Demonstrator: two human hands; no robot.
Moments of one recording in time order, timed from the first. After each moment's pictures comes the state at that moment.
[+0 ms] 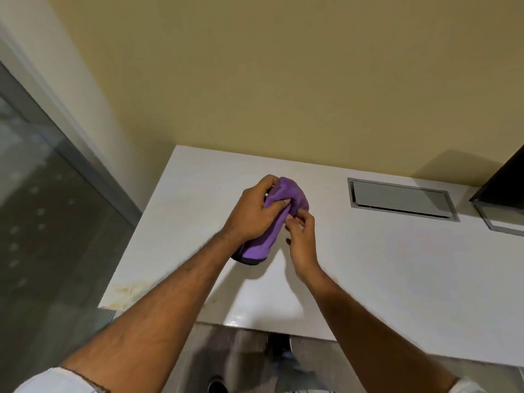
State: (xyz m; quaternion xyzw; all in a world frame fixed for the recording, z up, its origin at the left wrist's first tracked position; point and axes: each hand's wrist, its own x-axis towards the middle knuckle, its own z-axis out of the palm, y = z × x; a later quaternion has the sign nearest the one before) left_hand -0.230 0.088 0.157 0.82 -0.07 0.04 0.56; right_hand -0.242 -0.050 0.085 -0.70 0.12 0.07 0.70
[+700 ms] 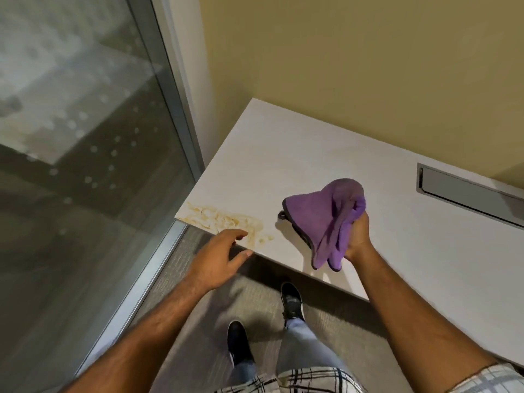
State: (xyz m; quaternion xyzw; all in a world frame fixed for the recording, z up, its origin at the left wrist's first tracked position) left_hand -0.494 0.214 0.040 0.91 0.12 -0.05 0.38; right_hand -0.316 -0.030 0.067 -0.68 0.18 0.18 0.69
